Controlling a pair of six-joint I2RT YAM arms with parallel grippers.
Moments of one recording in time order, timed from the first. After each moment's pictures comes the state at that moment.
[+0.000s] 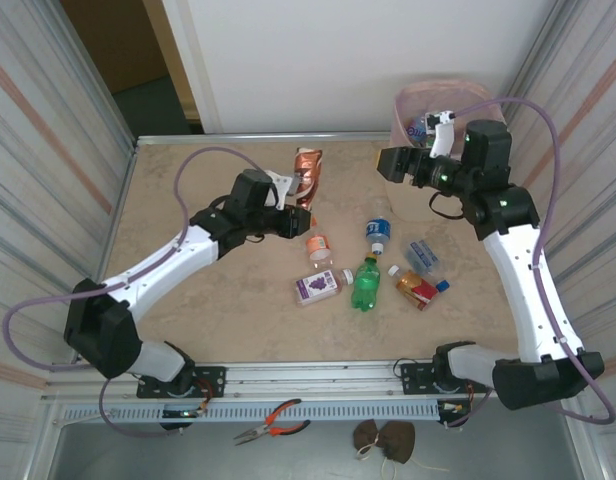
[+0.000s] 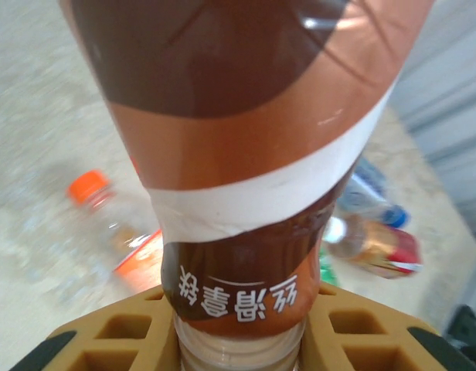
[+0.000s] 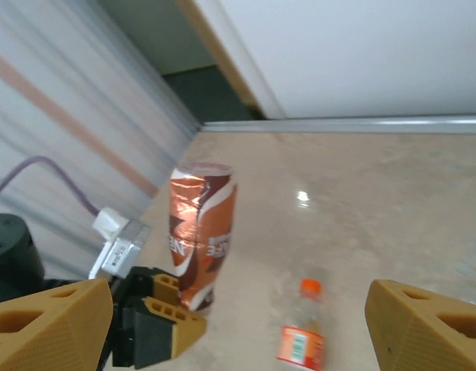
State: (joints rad) left arm -0.63 1.41 1.14 -0.33 0.33 -0.36; right arm 0.20 1.20 1.44 -0.58 -0.56 0.37
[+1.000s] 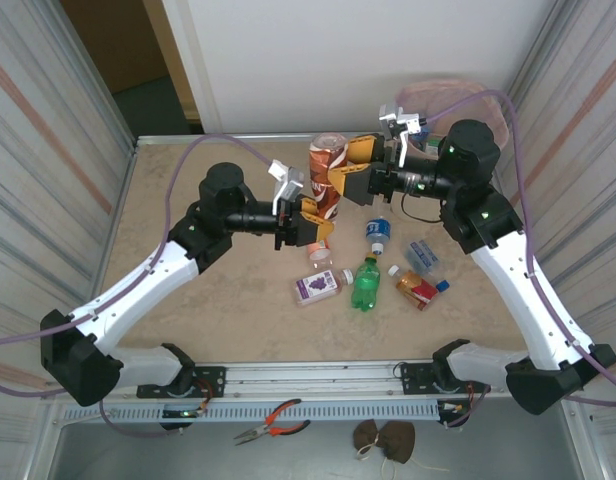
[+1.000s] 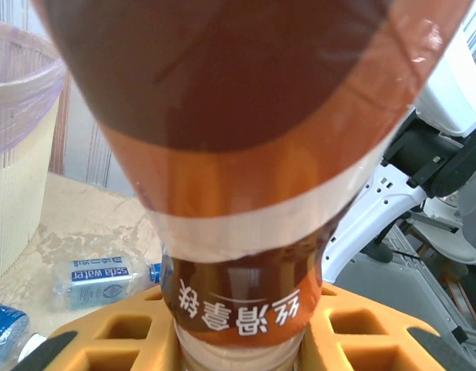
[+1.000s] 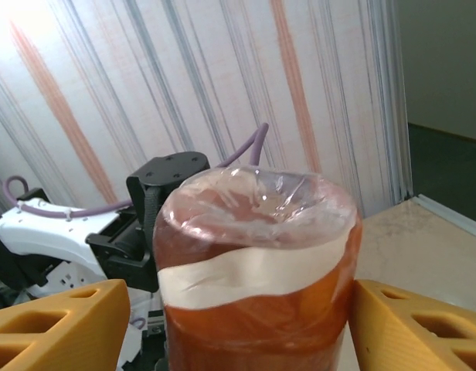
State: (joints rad) left arm -0.67 1.26 1.14 0.02 0.94 -0.24; right arm 0.47 1.19 1.48 -0.24 -0.84 0.33
